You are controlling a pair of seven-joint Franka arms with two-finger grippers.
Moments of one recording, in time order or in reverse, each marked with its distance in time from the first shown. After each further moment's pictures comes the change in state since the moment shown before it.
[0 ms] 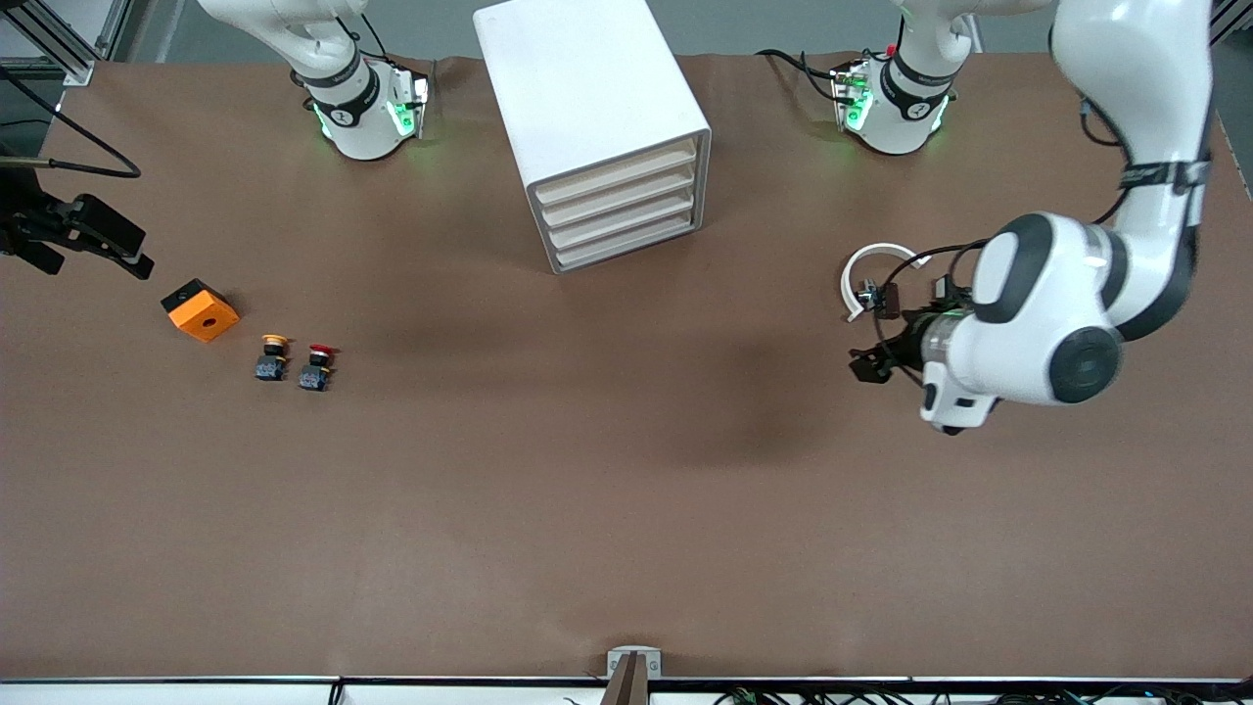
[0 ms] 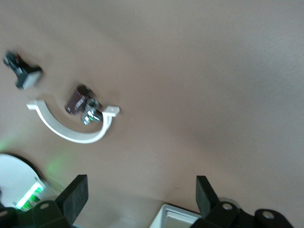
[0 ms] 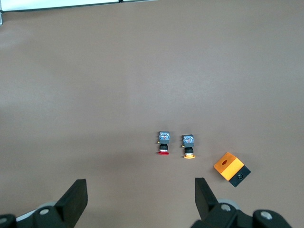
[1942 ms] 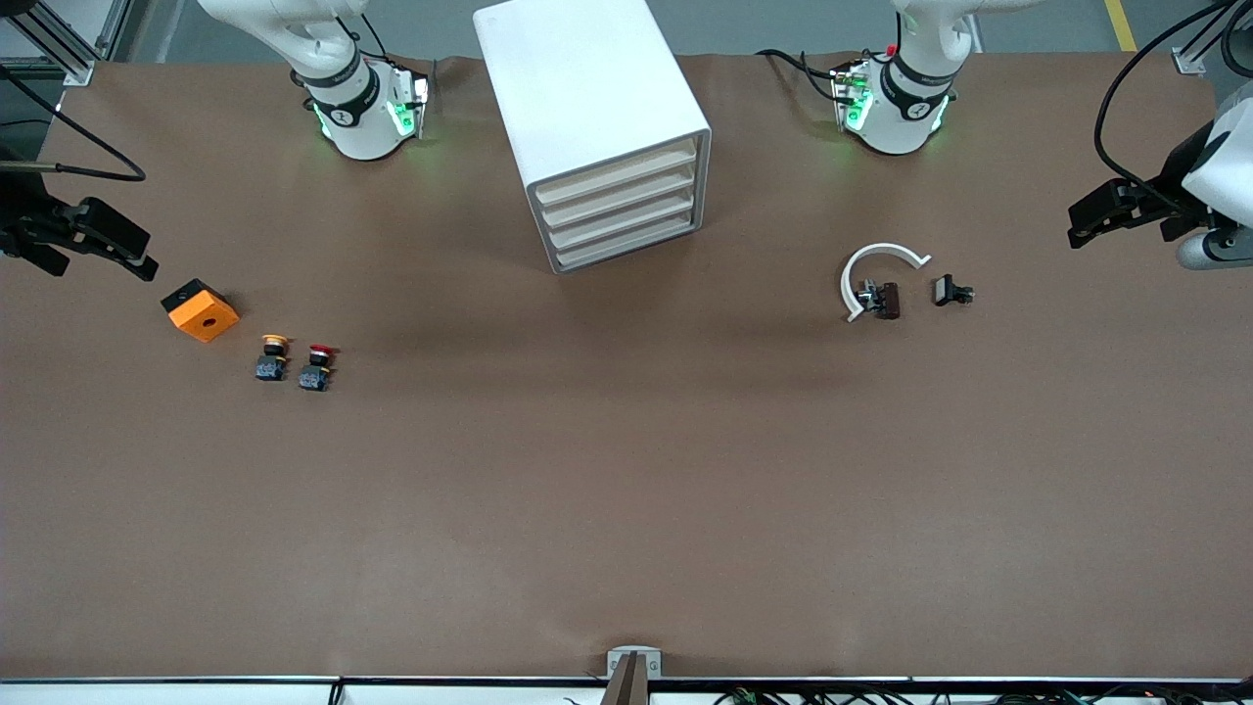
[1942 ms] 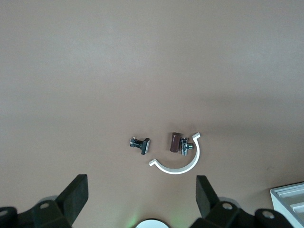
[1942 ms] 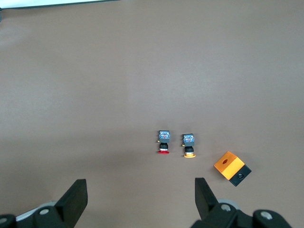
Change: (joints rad) left arm 0.131 -0.488 0.094 0.021 0.211 -0.162 0.863; right arm 0.001 0.000 0.001 -0.010 0.000 0.004 0.000
